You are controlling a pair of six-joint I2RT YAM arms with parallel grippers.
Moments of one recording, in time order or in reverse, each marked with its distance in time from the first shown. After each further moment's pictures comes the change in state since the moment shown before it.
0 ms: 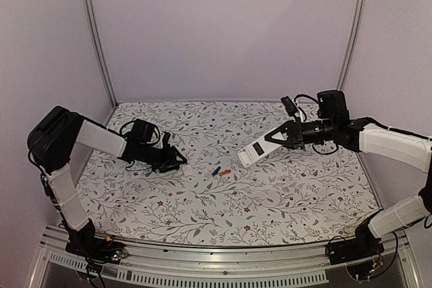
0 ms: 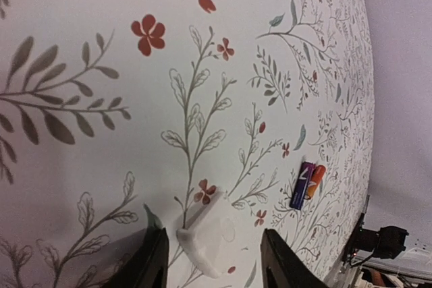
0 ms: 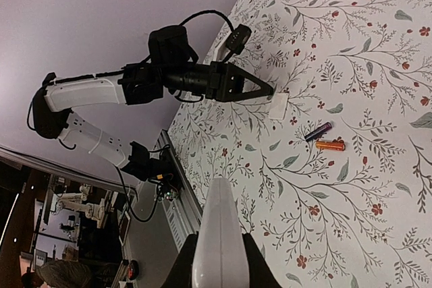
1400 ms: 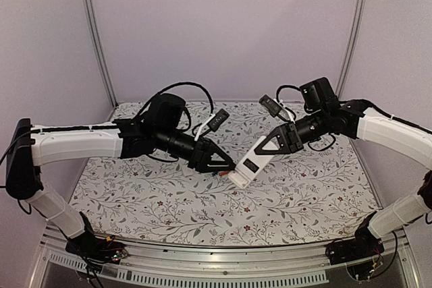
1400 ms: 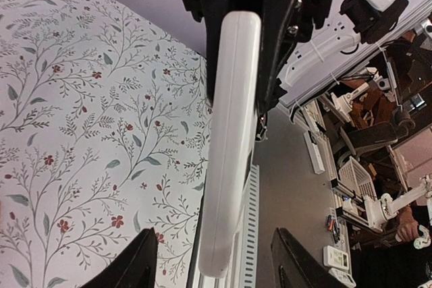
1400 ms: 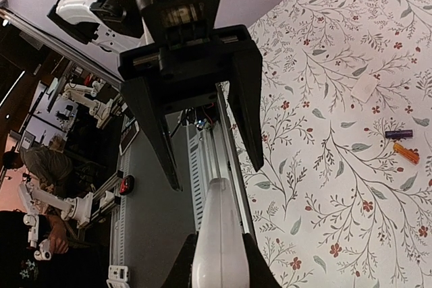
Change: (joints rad) left arm -0.489 -0.304 0.262 -0.202 0.255 0.356; right arm 0.170 0.036 0.254 -0.436 -0.147 -0.438
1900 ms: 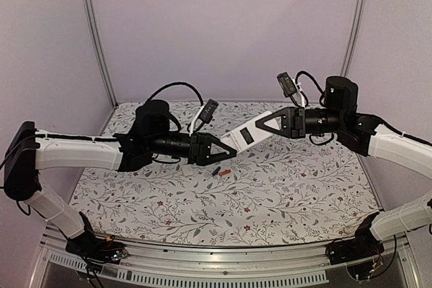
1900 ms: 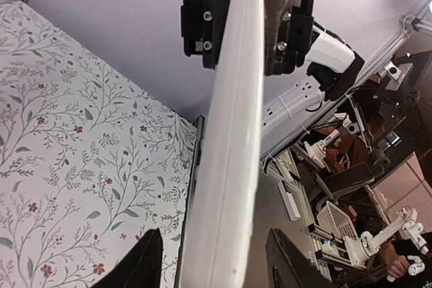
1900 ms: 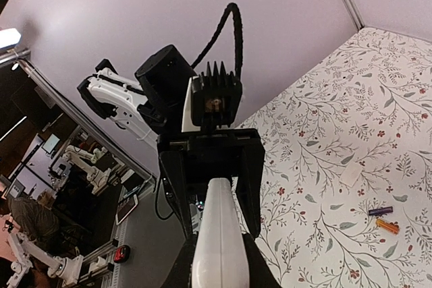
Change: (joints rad) left arm 0.013 -0.023 -0.175 0.497 -0.026 -0.262; right arm 0.000 -0.146 -0.181 0.578 0.134 0.363
